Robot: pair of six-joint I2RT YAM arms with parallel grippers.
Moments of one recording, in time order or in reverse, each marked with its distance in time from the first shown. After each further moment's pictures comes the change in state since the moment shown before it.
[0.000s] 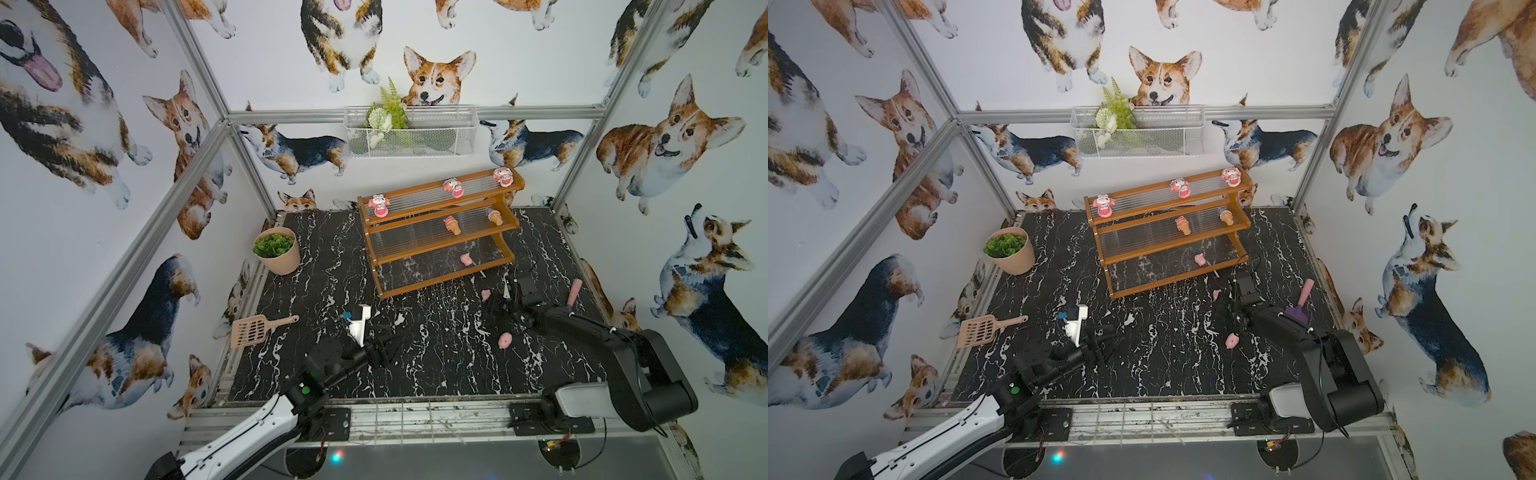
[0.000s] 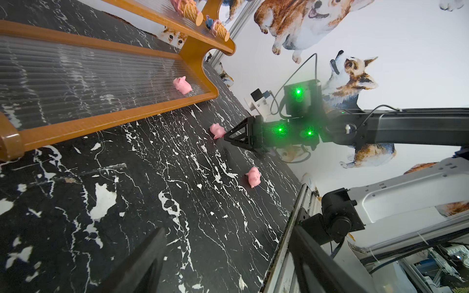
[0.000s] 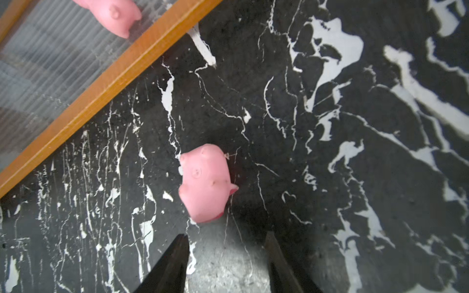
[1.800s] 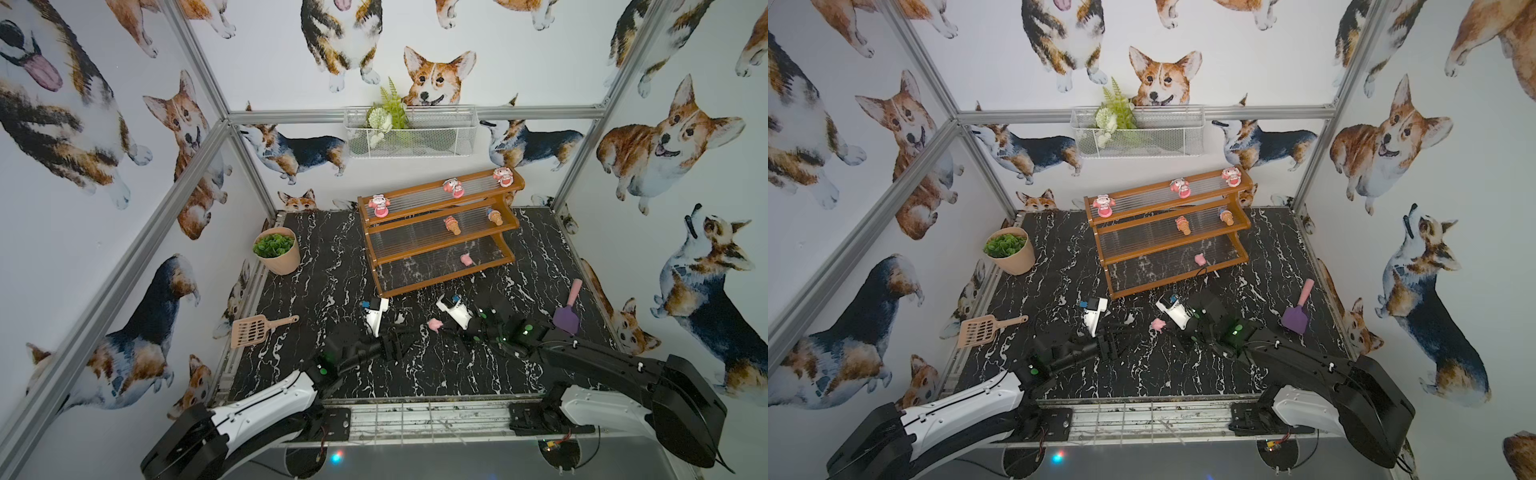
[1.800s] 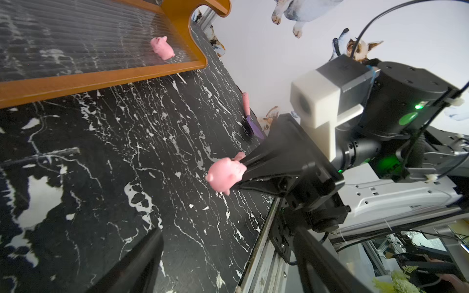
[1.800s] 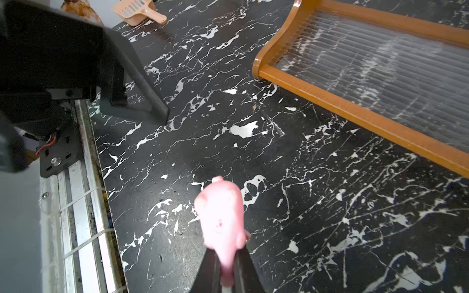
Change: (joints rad) left arm -0.002 0.405 0.124 0.193 0.143 -0.072; right arm 0.537 -0.244 -0.004 0.020 -0.263 -0.554
